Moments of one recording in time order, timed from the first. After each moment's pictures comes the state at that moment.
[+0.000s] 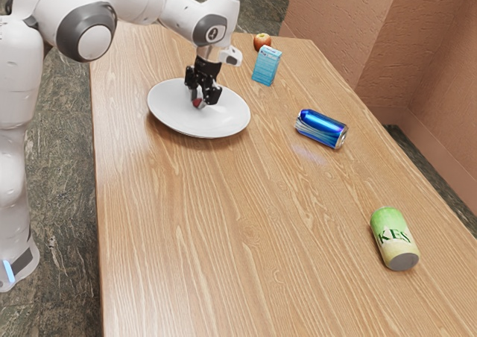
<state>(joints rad) 0.10 0.21 0.49 -1.82 -0.09 1.93 0.15</state>
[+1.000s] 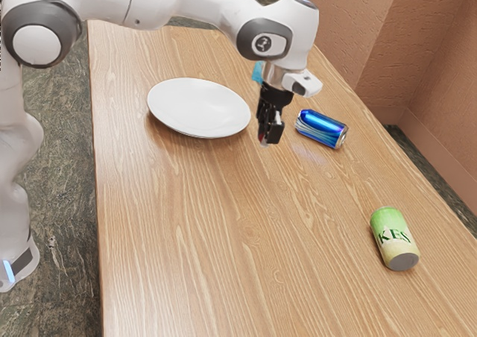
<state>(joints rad) -0.46 0.06 0.50 -1.73 -0.10 1.75 0.14</state>
